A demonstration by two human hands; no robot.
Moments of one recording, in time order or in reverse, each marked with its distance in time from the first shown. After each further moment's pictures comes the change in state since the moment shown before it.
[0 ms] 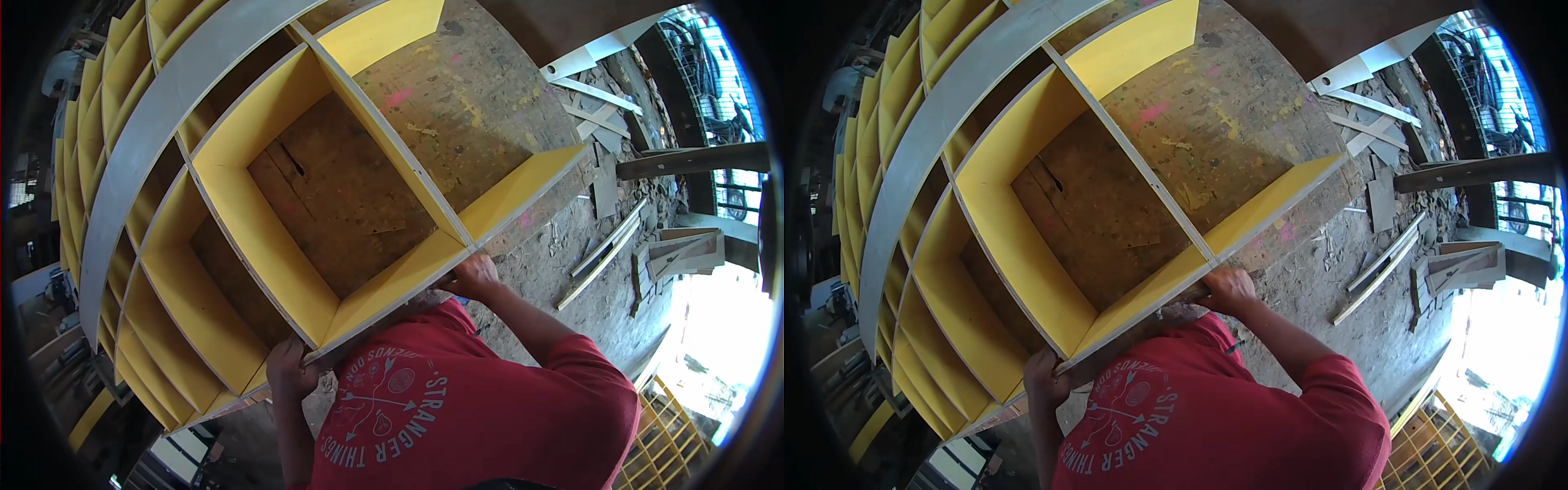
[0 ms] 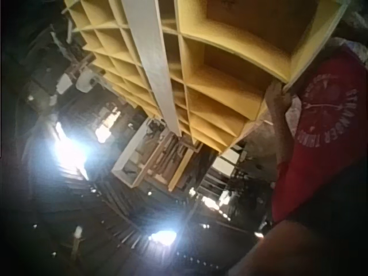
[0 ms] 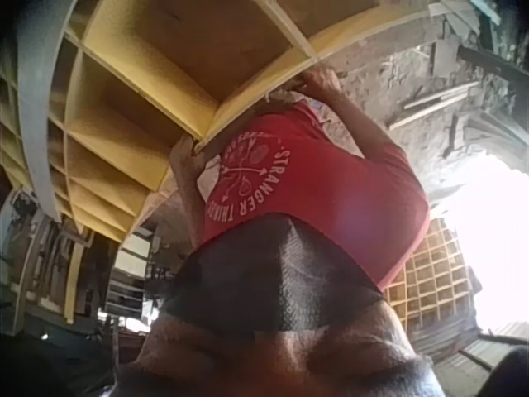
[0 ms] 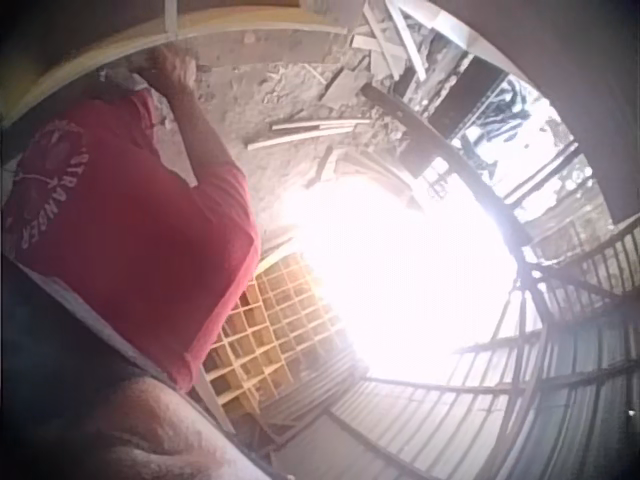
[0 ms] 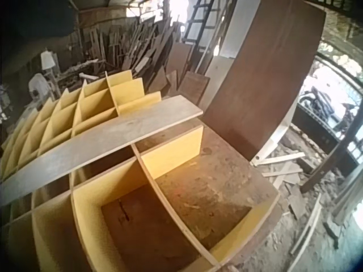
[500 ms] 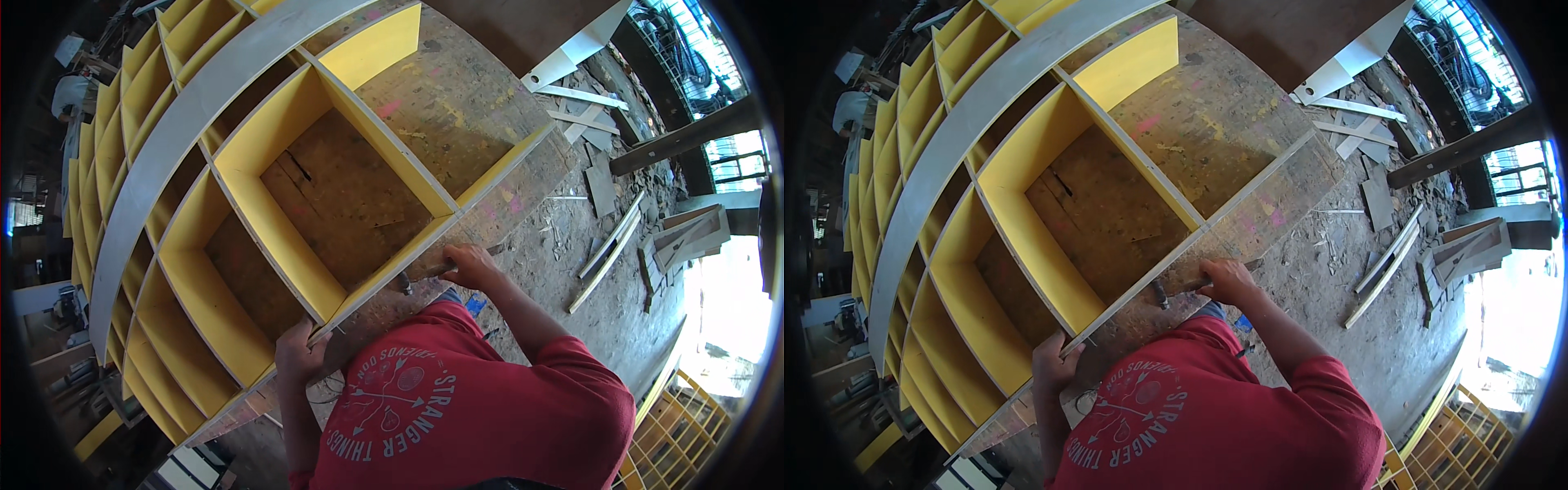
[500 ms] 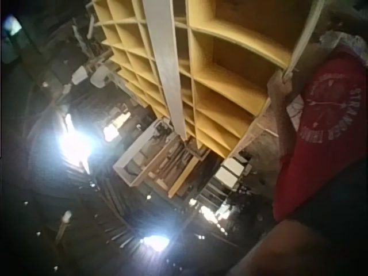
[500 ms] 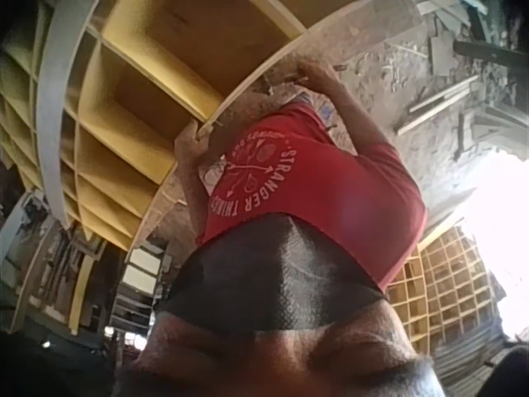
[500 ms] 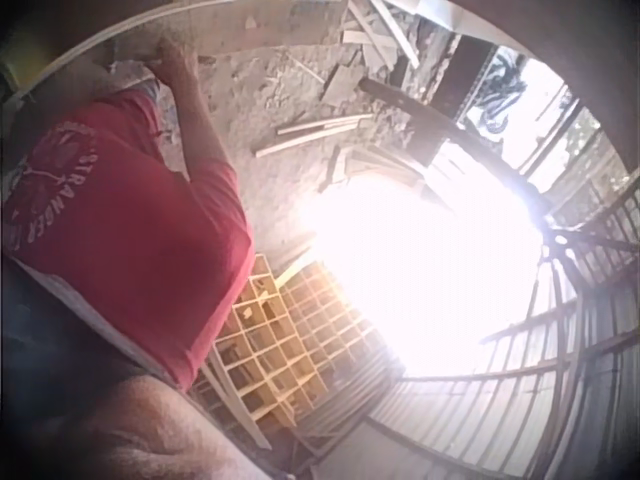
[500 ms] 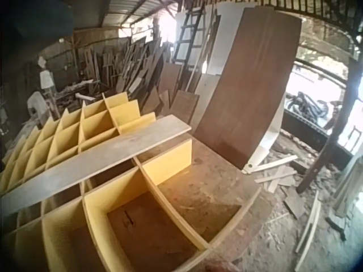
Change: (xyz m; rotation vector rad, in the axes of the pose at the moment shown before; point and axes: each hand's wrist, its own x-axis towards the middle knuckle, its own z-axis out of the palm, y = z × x) left_hand -0.004 0.004 -0.005 -0.073 -0.078 -0.033; right_hand -0.021 -0.005 0.009 0.068 0.015 0.050
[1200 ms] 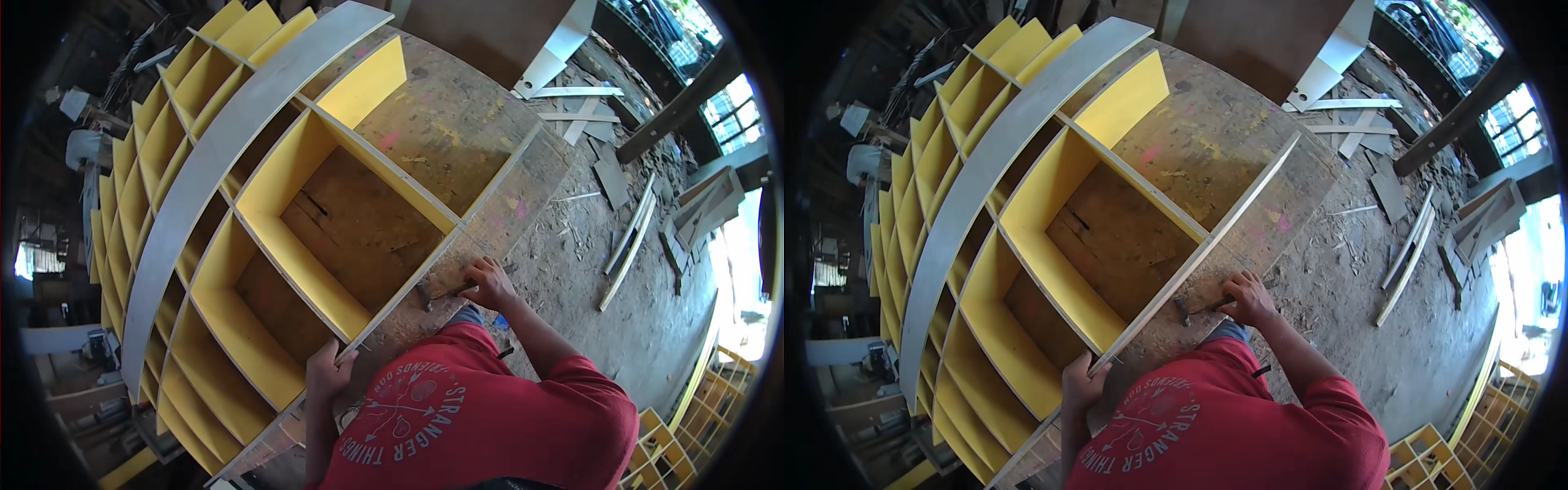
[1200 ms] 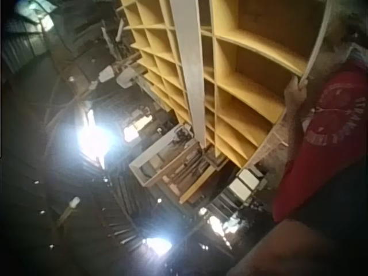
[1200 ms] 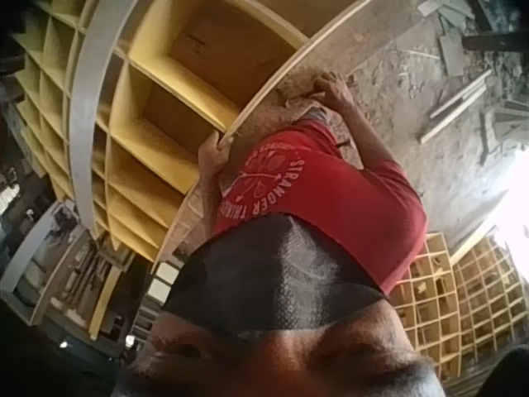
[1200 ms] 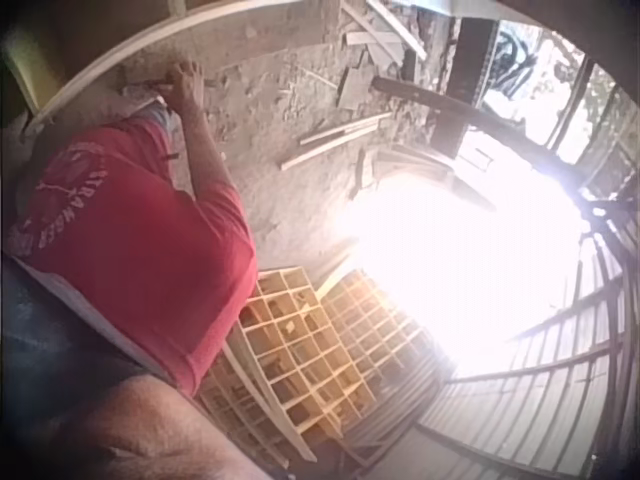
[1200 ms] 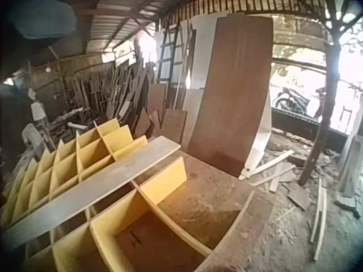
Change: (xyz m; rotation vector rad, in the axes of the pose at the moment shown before) left_hand 0.001 -0.005 -0.005 -0.004 0.004 0.094; right_hand -0.033 -0.004 0.028 0.072 0.380 -0.074
